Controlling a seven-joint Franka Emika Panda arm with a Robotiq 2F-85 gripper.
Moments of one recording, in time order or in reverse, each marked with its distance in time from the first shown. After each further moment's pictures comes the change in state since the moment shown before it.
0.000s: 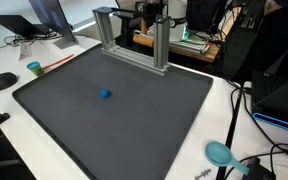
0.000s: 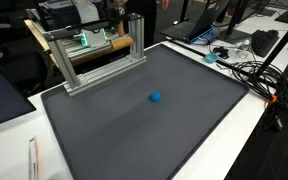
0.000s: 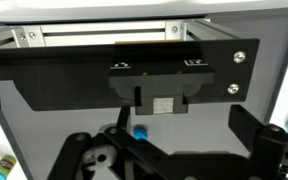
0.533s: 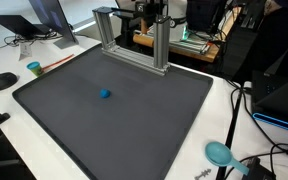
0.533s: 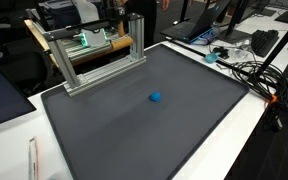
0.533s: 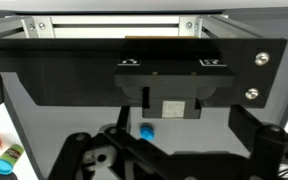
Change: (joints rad) arm -0.005 0.014 0.025 -0.040 -0.059 0.071 0.012
